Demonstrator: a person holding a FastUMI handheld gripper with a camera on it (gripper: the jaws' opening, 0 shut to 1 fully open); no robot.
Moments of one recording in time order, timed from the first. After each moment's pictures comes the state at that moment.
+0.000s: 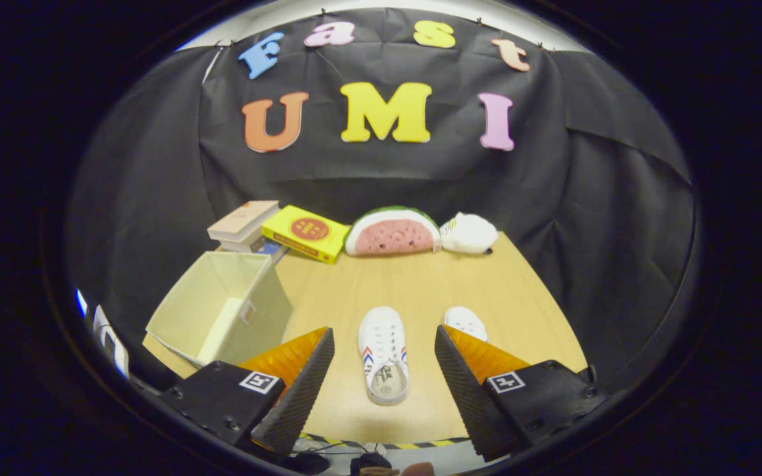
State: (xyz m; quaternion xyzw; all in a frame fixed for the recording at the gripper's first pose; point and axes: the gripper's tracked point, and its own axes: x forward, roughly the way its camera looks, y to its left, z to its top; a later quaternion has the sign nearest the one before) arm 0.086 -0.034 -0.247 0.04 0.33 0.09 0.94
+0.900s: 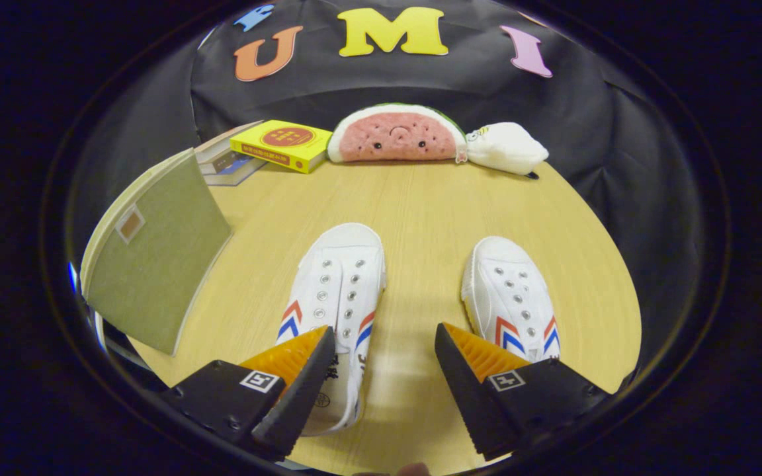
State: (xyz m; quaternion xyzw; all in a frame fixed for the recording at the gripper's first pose) arm 0.179 -0.043 -0.425 0.01 0.42 0.15 0.89
